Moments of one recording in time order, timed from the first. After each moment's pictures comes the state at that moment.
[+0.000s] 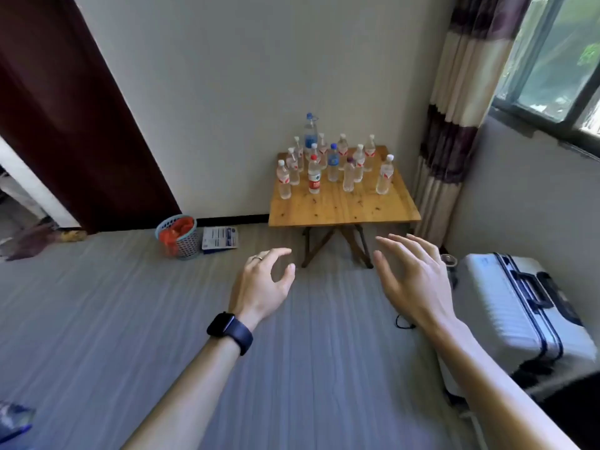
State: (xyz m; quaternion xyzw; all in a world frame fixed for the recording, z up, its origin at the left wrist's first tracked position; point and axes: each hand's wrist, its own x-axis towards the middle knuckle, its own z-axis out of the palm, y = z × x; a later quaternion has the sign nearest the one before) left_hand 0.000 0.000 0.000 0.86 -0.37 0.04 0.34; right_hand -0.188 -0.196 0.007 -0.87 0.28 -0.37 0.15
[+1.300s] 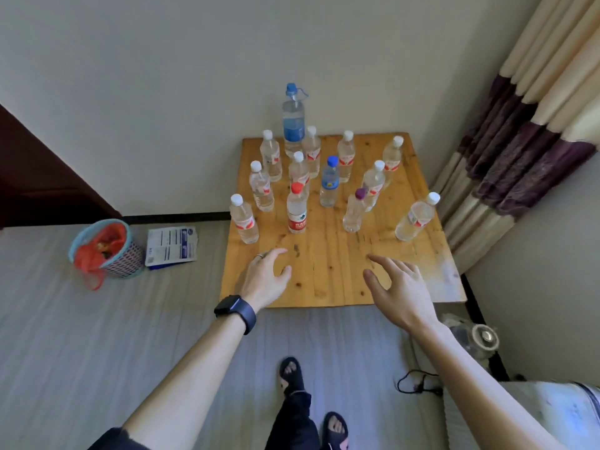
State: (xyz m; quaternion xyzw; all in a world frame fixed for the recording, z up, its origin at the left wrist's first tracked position) left_hand 0.476 -0.452 -0.119 0.89 -0.29 -0.21 0.28; right_hand 0.271 -0.633 -0.109 -0.88 0.38 -0.09 0.27
